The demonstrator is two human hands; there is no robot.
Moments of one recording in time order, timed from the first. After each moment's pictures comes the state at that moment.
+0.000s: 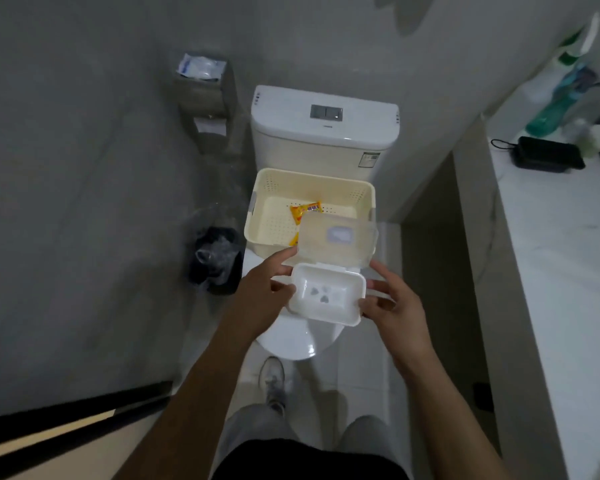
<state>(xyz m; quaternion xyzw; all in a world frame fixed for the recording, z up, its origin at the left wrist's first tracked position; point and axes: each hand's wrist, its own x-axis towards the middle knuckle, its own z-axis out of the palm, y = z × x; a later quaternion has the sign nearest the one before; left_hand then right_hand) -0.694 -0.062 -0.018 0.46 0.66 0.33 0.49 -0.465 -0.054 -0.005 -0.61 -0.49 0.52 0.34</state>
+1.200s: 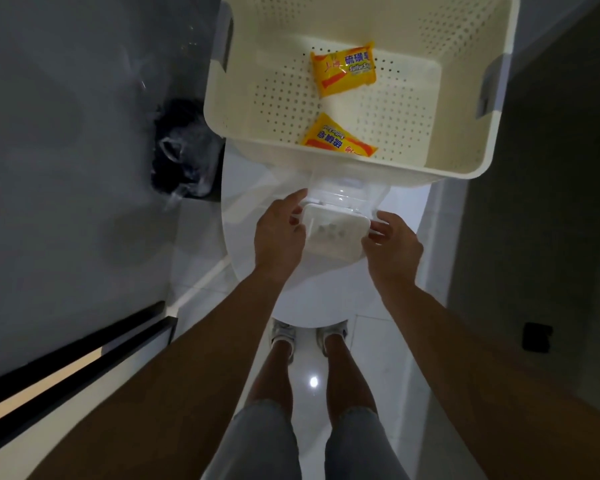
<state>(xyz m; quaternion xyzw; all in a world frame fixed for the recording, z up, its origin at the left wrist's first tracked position) -0.679 0.023 -0.335 0.42 0.79 0.24 0.39 -0.510 0.042 -0.331 -0.76 -0.45 0.42 0.21</state>
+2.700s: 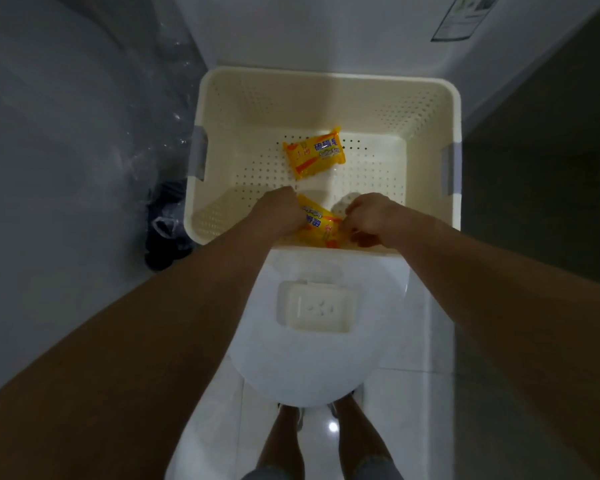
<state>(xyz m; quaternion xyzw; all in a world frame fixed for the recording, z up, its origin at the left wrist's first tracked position) -0.700 0.213 -0.301 0.54 0.73 -0.09 0.41 -0.537 0.230 -0.281 -0.70 -0.42 0.57 -0.08</state>
